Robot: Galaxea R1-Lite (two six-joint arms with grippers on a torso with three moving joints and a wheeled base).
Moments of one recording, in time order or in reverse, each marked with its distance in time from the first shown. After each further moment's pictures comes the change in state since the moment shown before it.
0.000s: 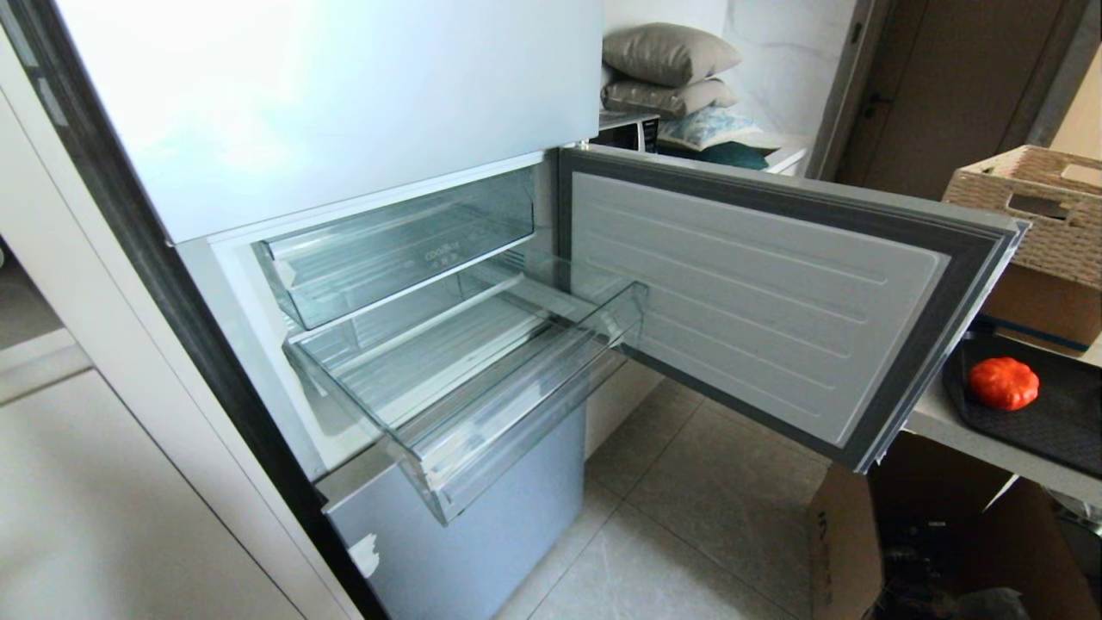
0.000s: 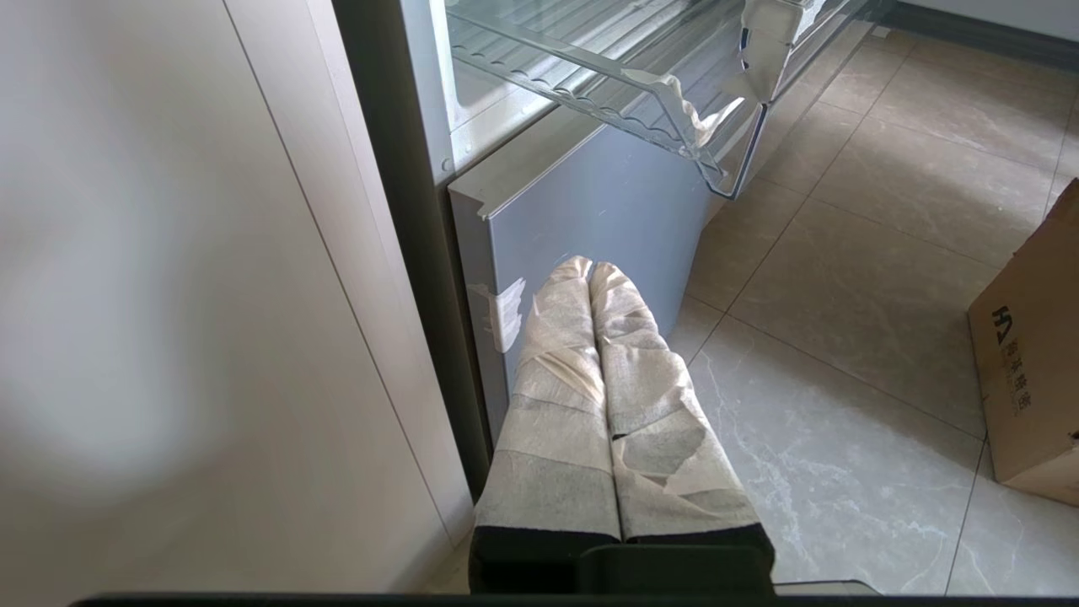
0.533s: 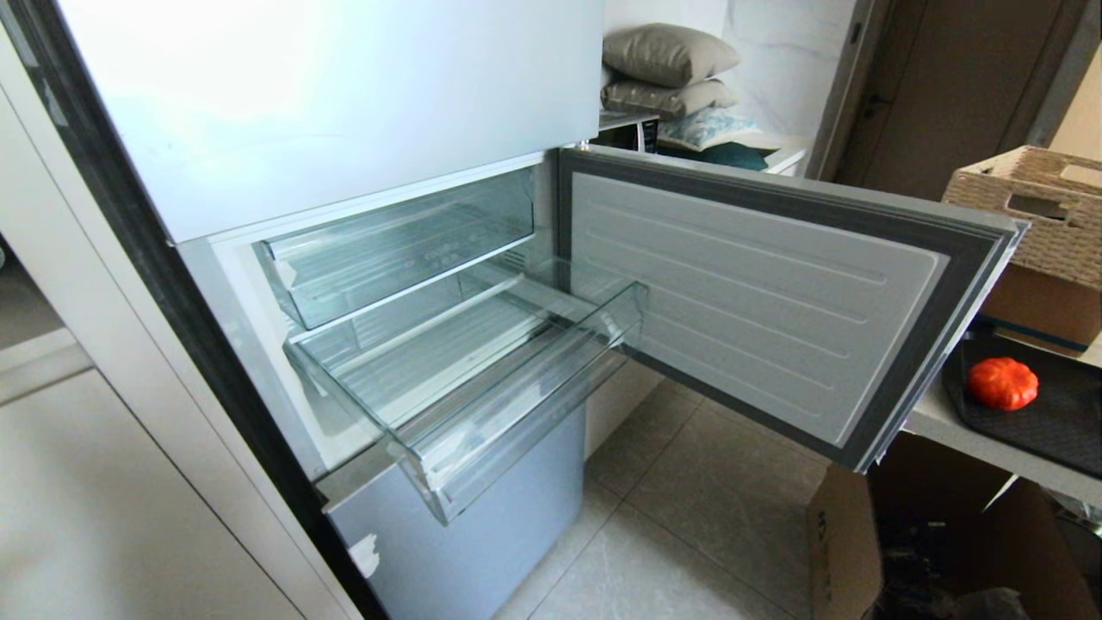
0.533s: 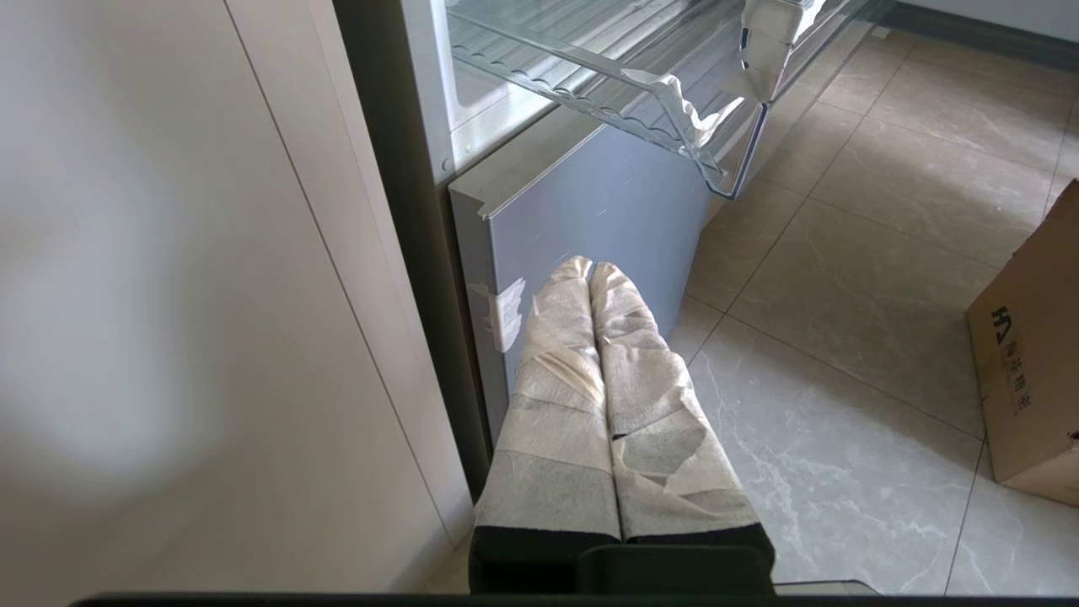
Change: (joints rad) left arm 0.000 0.000 0.000 0.000 0.000 0.000; right arm 0.136 -0.408 0.331 0.040 0.037 -0.001
